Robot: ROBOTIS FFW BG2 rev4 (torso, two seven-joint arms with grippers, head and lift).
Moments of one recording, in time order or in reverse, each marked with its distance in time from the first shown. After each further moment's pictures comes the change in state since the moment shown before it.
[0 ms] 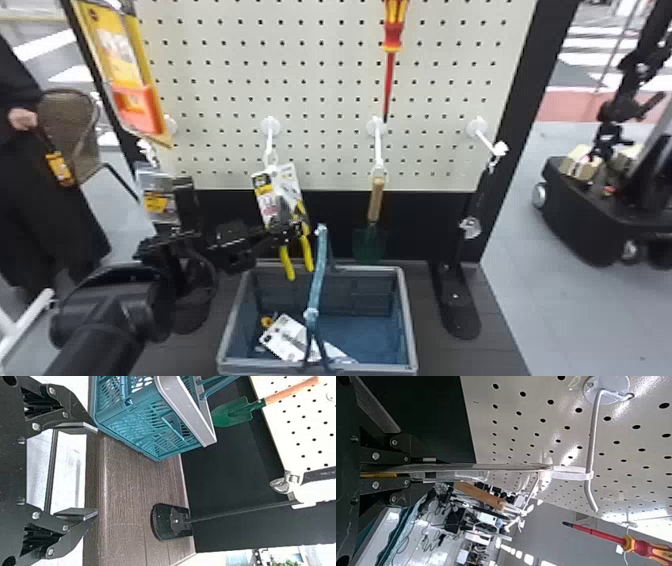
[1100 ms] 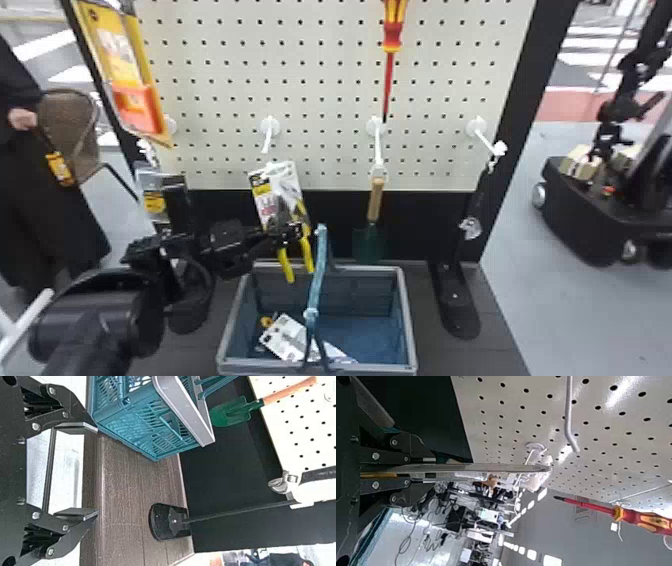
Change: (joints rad) left arm 0.136 0.000 0.068 -0.273 -0.037 0.098 0.013; right arm -0.005 0.000 0.000 0.001 0.000 0.000 0.000
